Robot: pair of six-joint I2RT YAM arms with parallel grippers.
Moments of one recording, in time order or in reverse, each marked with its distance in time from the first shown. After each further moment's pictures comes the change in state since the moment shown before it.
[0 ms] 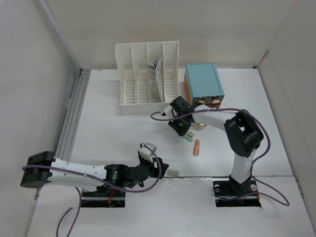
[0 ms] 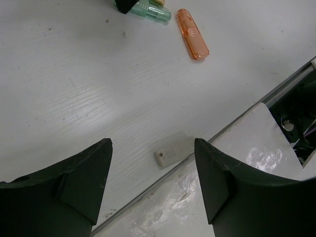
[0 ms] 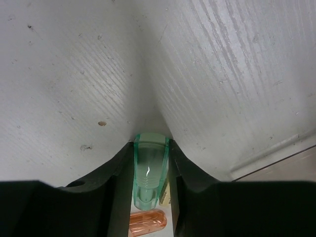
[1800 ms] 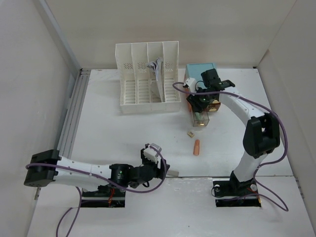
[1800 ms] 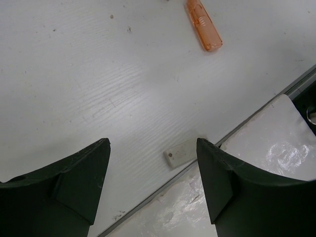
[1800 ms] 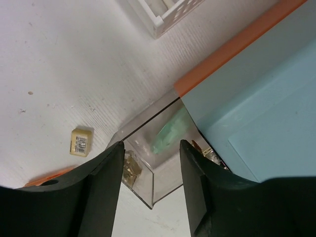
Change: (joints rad) left arm 0.000 0.103 0.050 -0.022 -0.007 0.053; right arm -0.355 -0.113 0.219 -0.144 -0.215 -0.279
